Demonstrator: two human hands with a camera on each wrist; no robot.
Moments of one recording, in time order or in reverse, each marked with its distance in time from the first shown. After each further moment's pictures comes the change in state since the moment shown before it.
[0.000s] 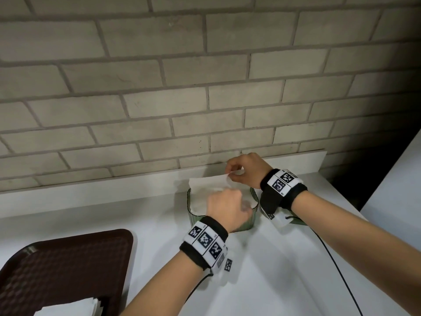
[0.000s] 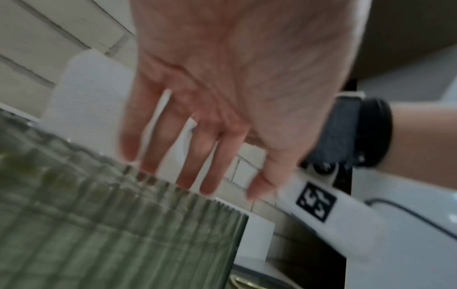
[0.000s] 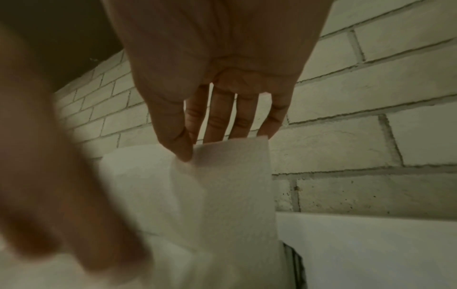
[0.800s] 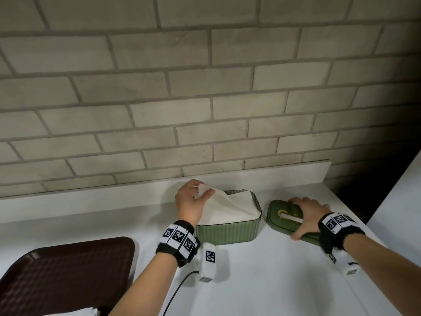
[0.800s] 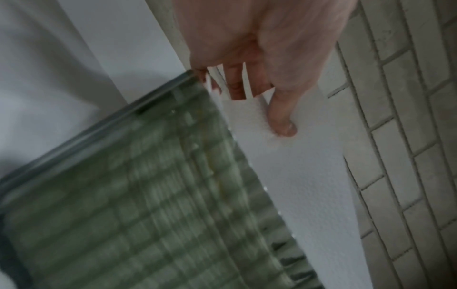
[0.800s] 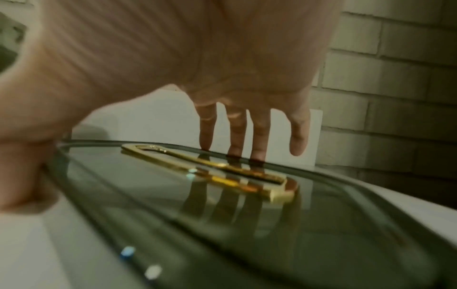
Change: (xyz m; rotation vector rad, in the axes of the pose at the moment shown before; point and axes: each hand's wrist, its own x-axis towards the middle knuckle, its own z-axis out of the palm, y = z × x) left_hand 0.021 -0.089 0.019 -1.042 0.522 -0.341; right_hand -0.096 0.141 0.028 -0.307 -0.343 0.551
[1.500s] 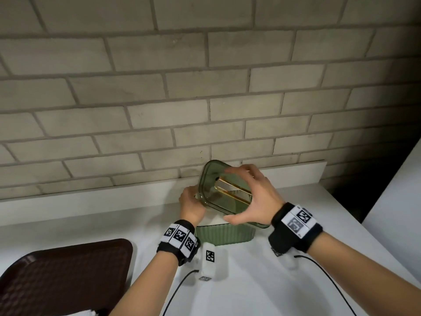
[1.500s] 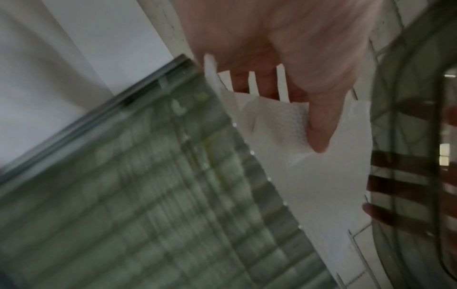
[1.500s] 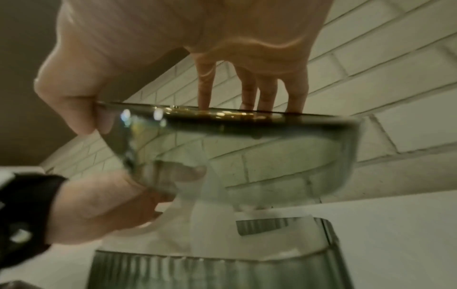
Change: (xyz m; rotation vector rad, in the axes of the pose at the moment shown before) left_hand 0.006 -0.007 0.009 0.097 -0.099 -0.022; right_hand -0.070 -0.142 -0.068 0.486 0.480 -0.546
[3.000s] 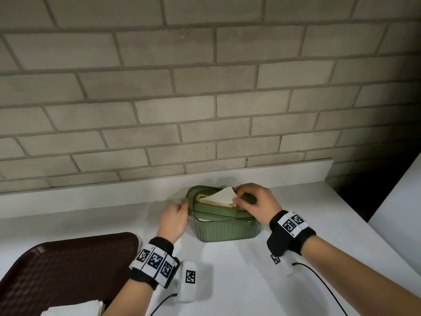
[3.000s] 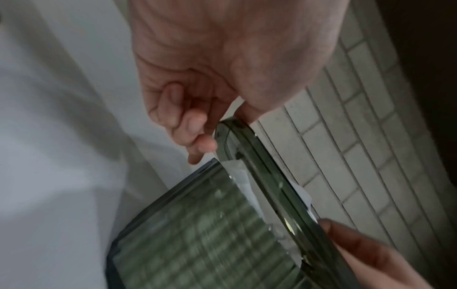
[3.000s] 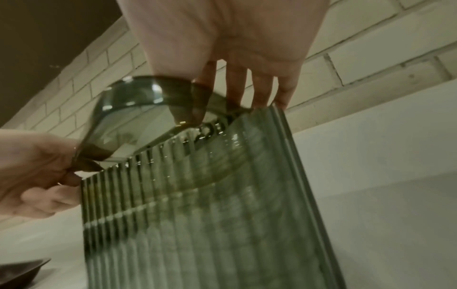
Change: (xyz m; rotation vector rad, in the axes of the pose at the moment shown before) left_hand -0.037 -0.007 -0.062 0.267 -0.078 -0.245; right_hand 0.006 0.048 0.056 0.200 0.052 0.062
